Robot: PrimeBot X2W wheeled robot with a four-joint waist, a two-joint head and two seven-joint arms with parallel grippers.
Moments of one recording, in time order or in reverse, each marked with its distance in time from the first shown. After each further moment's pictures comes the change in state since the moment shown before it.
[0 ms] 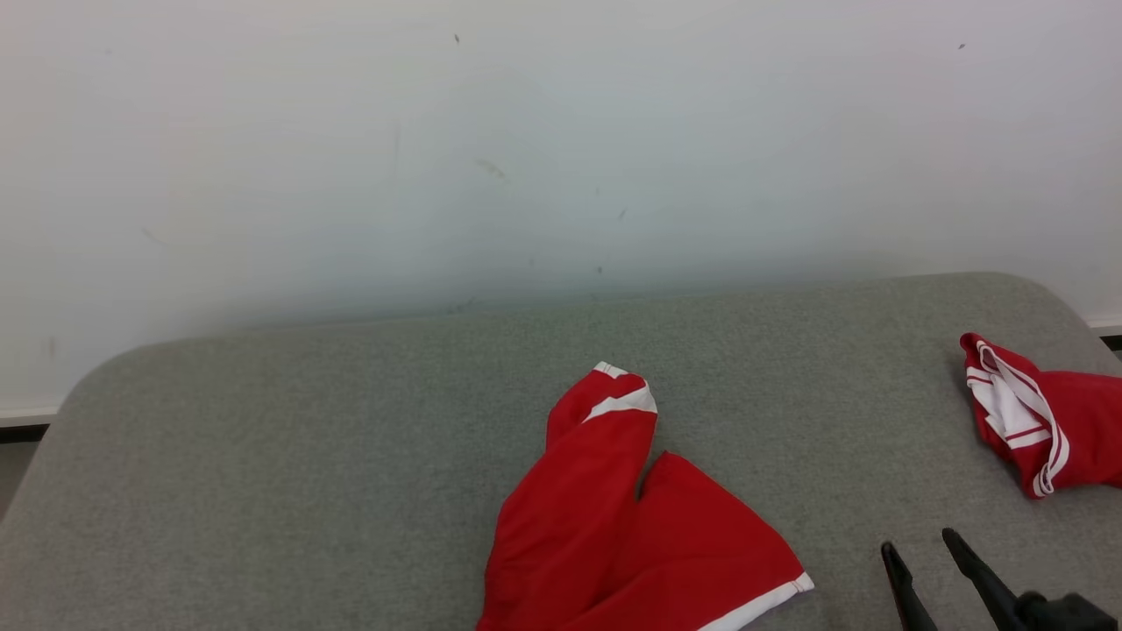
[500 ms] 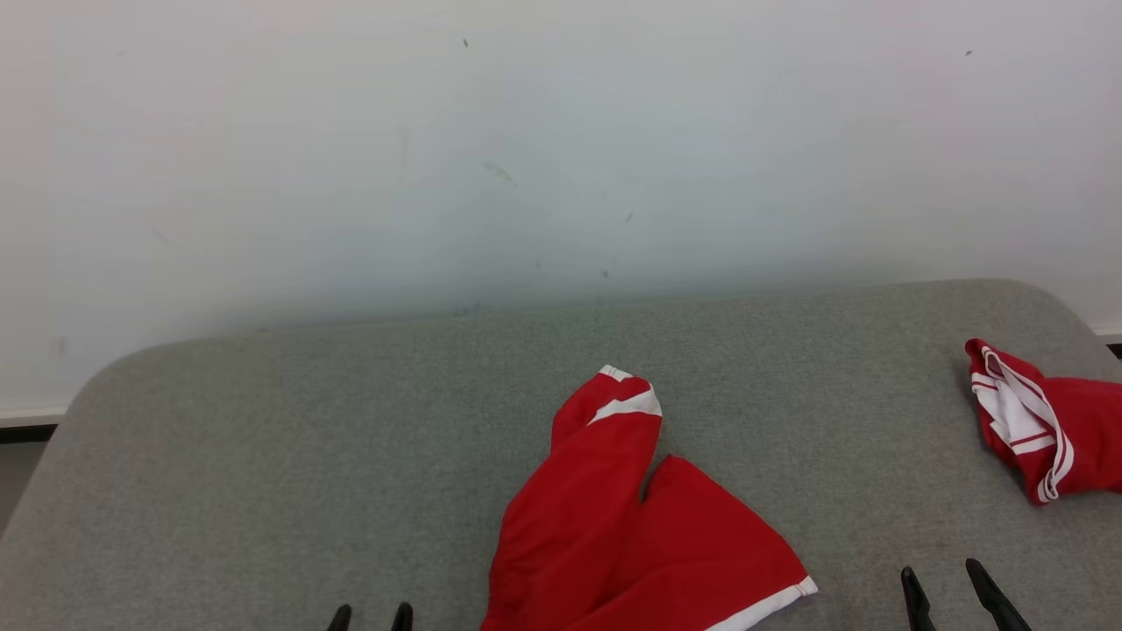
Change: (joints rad) left arm -0.027 -0.151 0.102 -0.005 0.128 0.000 -0.085; right arm 0.063 0.086 -0.116 0.001 -0.104 0.000 -0.032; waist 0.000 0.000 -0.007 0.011
